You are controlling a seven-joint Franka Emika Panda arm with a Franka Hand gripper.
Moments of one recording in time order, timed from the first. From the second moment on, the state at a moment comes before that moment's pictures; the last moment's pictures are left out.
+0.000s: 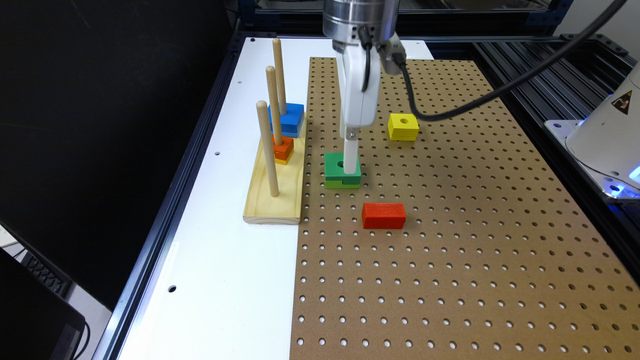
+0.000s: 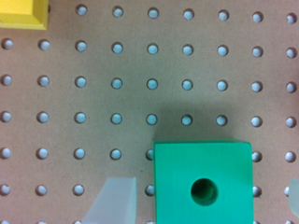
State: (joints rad) arm -0.05 0.25 0.16 -2.35 0.03 2.60 0.85
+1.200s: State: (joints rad) arm -0.05 0.29 0.15 -2.35 0.02 2.64 0.85
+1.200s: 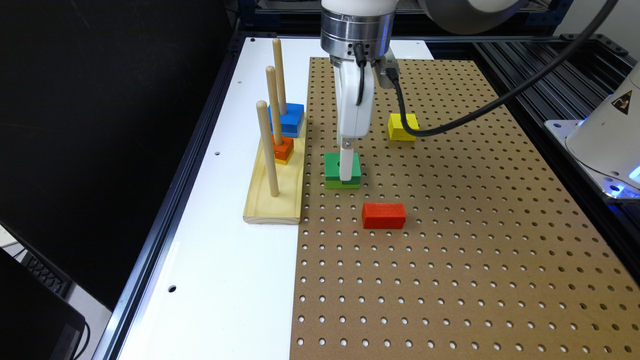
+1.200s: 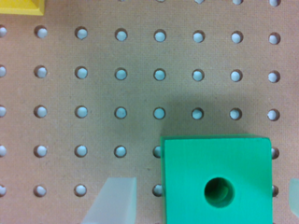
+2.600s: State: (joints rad) arm -0.05 0.37 0.14 -2.34 0.01 2.72 0.85
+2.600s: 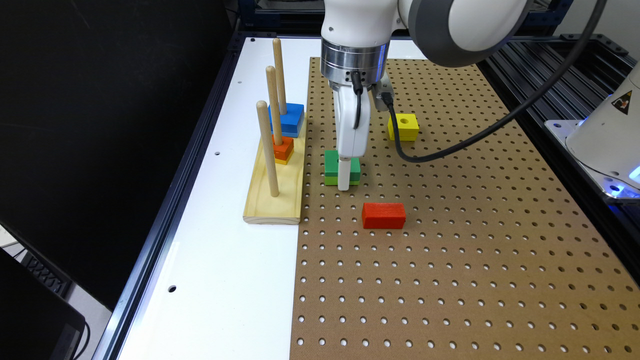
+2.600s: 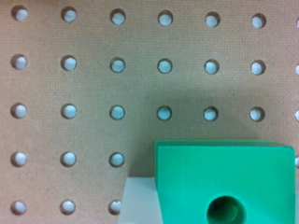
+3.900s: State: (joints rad) arm -0.05 0.15 0.15 -2.34 0.01 2.52 0.85
